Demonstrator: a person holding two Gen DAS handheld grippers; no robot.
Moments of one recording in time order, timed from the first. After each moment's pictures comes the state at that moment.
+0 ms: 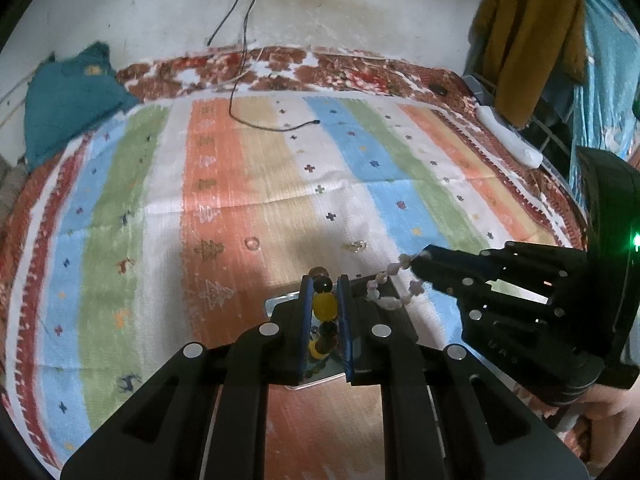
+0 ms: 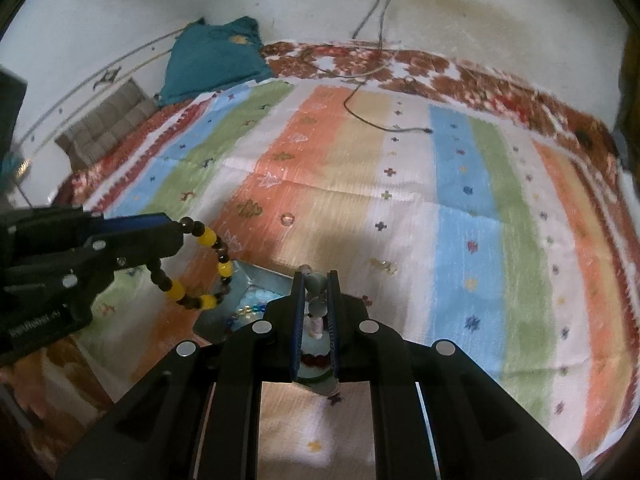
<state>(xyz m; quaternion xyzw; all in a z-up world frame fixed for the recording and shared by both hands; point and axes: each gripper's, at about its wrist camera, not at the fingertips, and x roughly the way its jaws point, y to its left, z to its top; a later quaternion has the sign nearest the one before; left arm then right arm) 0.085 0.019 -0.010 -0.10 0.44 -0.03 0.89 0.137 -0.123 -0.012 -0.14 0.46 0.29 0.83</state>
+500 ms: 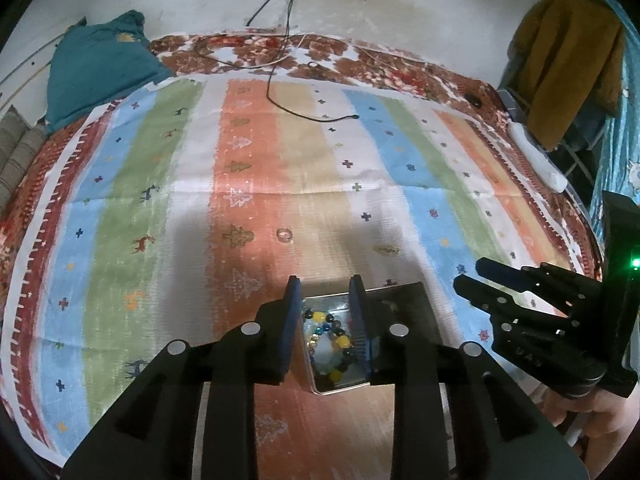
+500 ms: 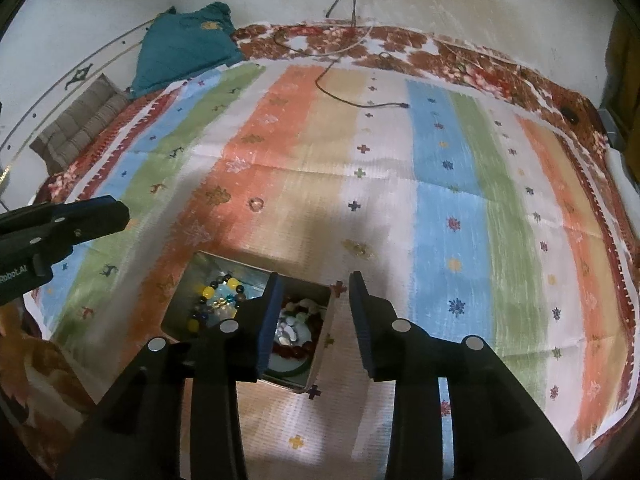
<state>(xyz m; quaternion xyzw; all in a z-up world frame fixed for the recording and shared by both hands) 0.095 0.050 -0.017 -0.14 0.45 0.02 0.88 0.157 -0.131 -0.028 -0.13 0.50 0.25 0.82</state>
